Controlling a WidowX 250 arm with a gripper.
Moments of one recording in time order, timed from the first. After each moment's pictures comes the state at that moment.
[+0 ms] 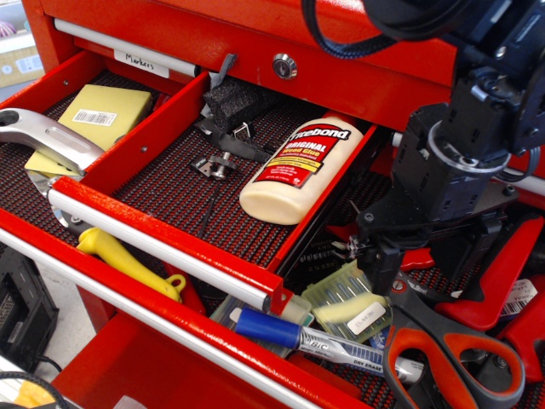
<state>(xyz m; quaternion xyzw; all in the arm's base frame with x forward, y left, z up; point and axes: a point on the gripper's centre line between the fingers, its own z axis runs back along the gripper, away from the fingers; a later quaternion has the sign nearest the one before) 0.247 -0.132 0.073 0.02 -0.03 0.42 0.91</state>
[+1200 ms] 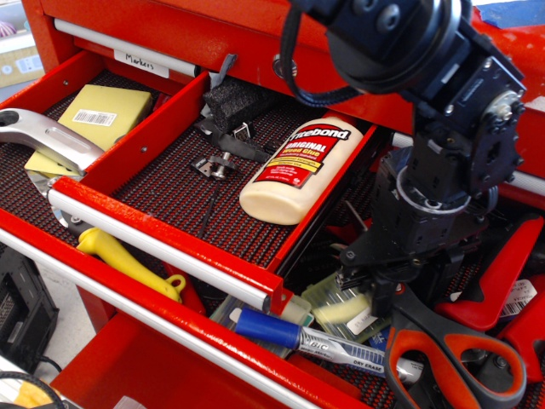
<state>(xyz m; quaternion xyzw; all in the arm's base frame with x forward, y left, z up) 0.244 -0.126 0.040 0.01 -0.02 0.43 0.90</state>
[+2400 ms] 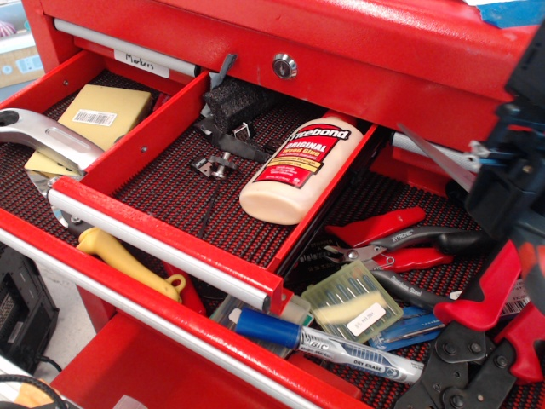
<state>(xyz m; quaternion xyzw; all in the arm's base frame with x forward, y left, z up) 0.244 -0.166 0.145 0.17 0.06 0.45 0.88</state>
